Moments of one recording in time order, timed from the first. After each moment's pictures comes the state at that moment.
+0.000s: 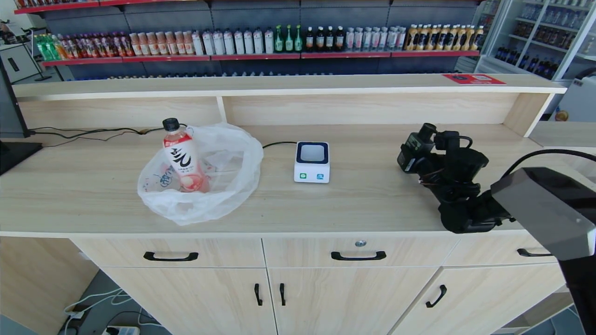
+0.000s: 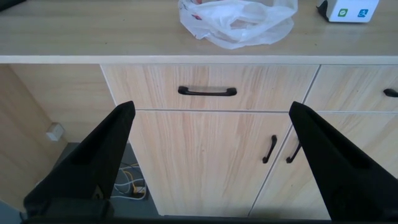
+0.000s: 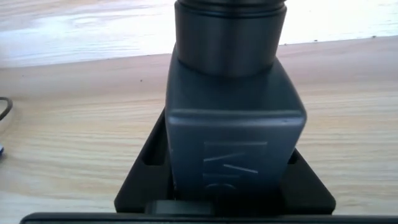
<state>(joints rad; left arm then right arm) 0.00 0.00 0.00 -0.02 0.01 0.08 0.06 2.48 -1.46 -1.27 0.05 0.10</state>
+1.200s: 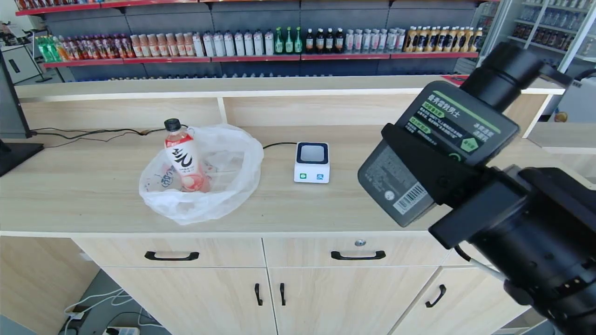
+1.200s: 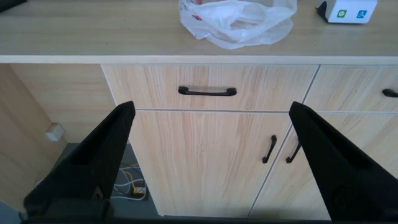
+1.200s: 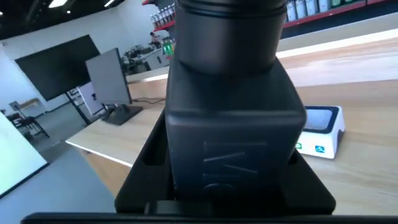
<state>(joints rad) 0.00 0.00 0.00 -0.02 0.01 0.08 1.08 1.45 -0.57 -1.32 -0.44 0.12</state>
